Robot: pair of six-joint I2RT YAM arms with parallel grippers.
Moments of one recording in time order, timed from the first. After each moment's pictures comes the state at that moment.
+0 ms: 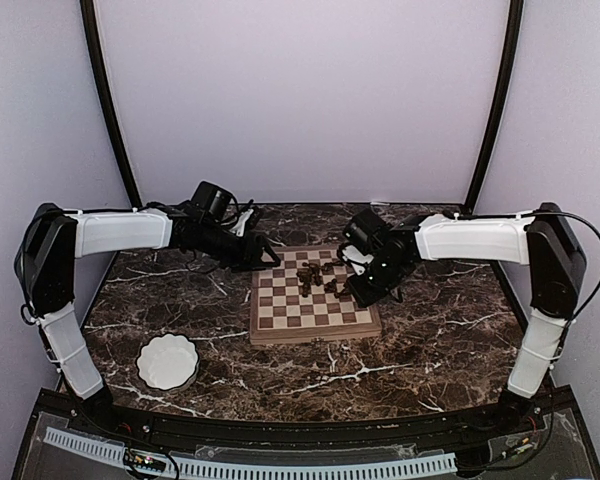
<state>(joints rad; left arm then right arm) -0.55 1.80 1.28 -0.32 0.54 -0.43 0.78 1.82 1.31 -0.72 0.07 0.18</state>
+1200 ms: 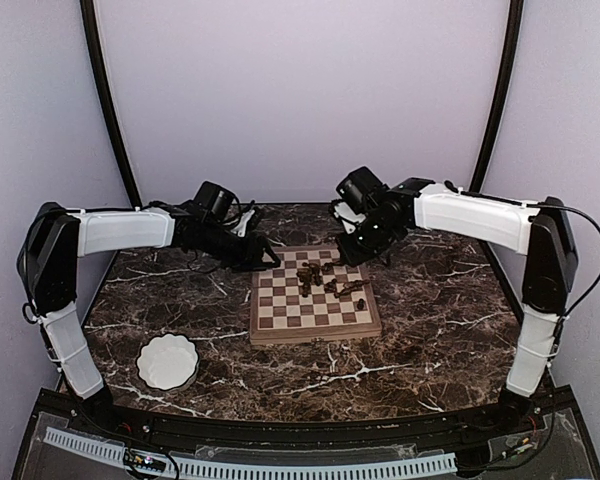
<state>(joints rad) -0.55 1.81 1.29 -0.34 0.52 -0.44 0.76 1.86 1.58 -0.79 0.11 0.19</state>
